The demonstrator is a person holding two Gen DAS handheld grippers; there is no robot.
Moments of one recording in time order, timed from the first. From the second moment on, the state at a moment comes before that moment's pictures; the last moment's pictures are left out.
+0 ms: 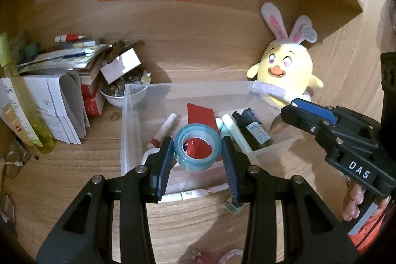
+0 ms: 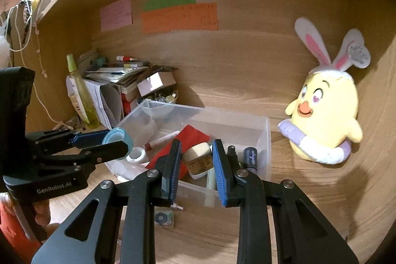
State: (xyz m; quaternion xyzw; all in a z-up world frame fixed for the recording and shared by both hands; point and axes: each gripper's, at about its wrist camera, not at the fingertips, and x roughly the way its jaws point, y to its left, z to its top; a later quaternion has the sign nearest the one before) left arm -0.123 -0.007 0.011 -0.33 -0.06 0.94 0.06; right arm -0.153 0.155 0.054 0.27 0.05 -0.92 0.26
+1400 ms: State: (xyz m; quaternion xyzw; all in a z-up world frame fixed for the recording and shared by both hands) left arm -0.114 -0.029 0.001 -0.34 -0.07 0.94 0.05; right arm -0.188 0.132 0.007 0.34 0.08 -0.90 0.26
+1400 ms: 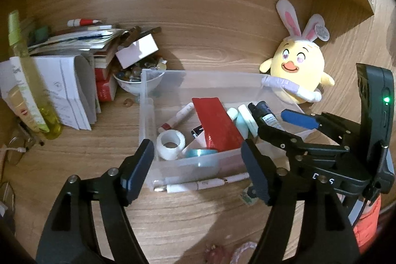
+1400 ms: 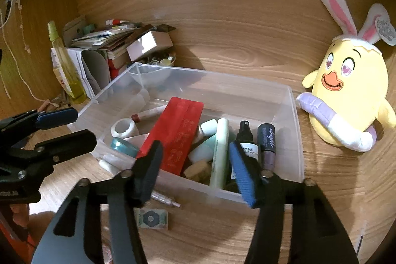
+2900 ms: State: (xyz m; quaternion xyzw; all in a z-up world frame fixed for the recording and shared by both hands) left arm -0.032 -0.050 -0.062 -0.43 -0.08 0.90 0.05; right arm -0.142 0.106 -0.054 0.42 0.13 -0.86 0.27
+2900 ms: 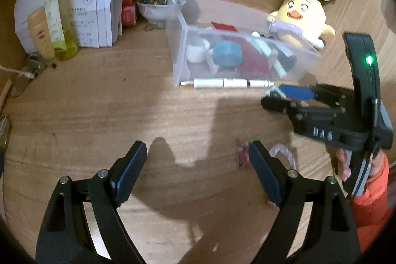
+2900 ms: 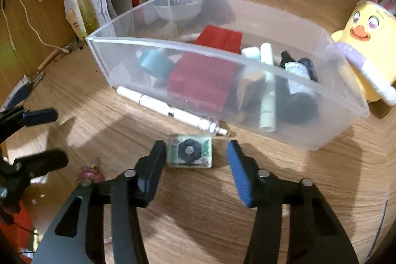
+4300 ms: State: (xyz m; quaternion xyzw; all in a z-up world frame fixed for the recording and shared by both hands) left arm -0.041 0.008 -0.055 -0.42 -0.01 0.91 0.07; right arm -0.116 0.158 -0.002 0.35 0.04 -0.88 0.32
